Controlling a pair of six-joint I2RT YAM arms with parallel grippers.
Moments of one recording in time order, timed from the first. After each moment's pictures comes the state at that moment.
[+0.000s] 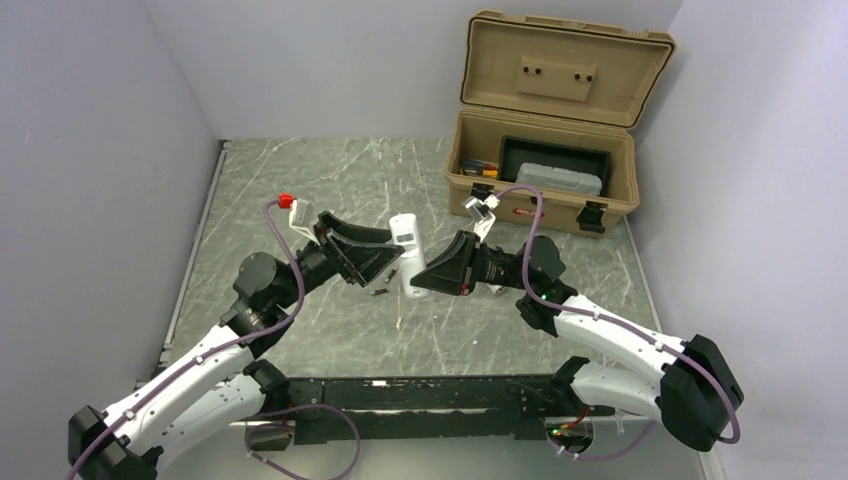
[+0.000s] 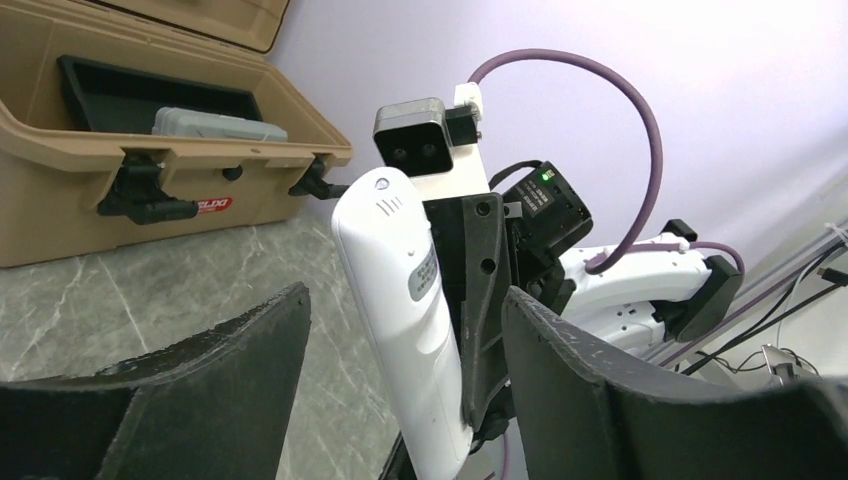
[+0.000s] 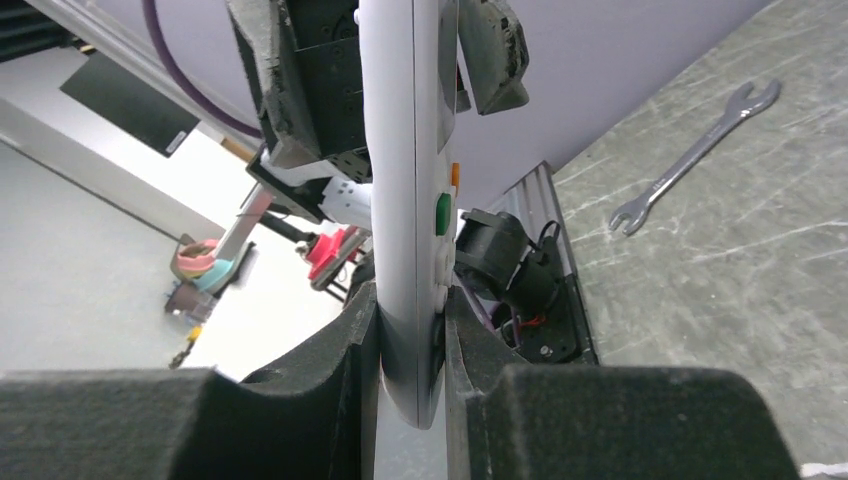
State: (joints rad) left arm -0.69 0.74 0.59 0.47 0.32 -0.77; right arm 0.73 1.06 0.56 0.77 -0.73 1.02
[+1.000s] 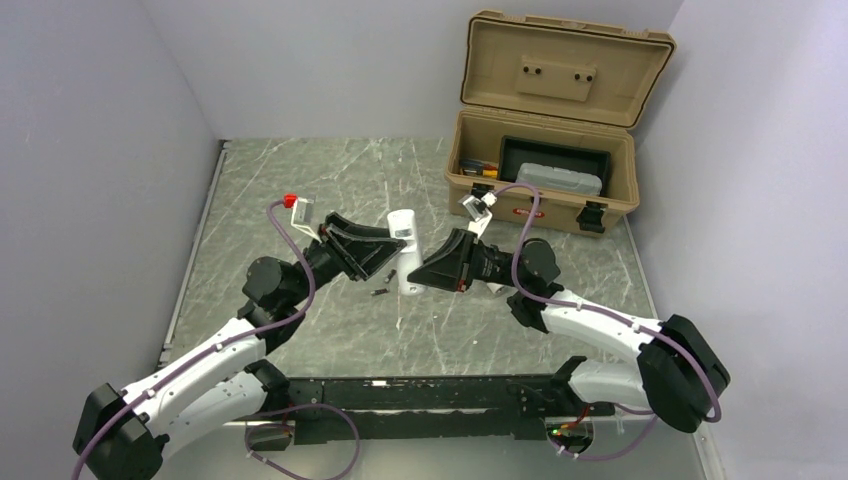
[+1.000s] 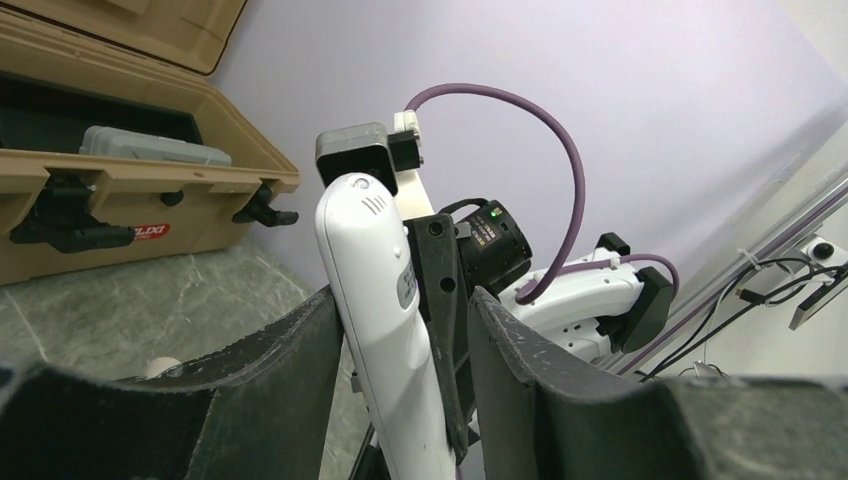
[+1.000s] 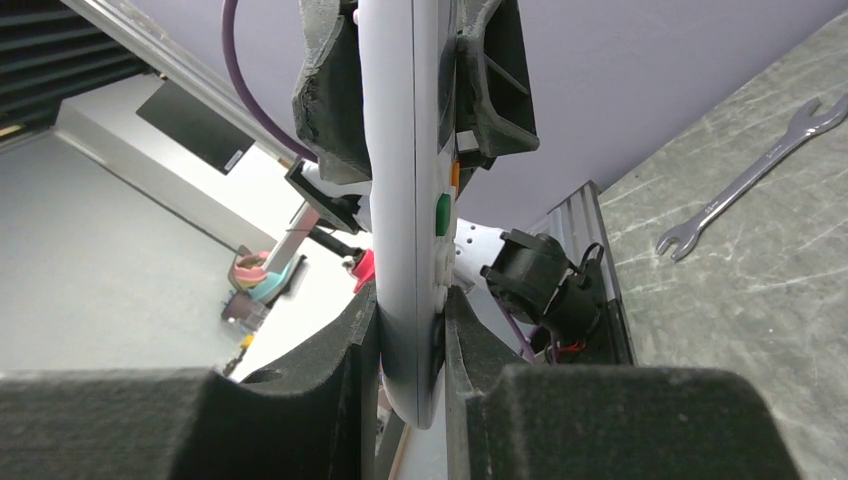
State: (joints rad) left arm -0.69 0.84 0.51 0.78 0.33 -0.92; right arm 0.73 1.17 0.53 1.04 -0.74 1.18
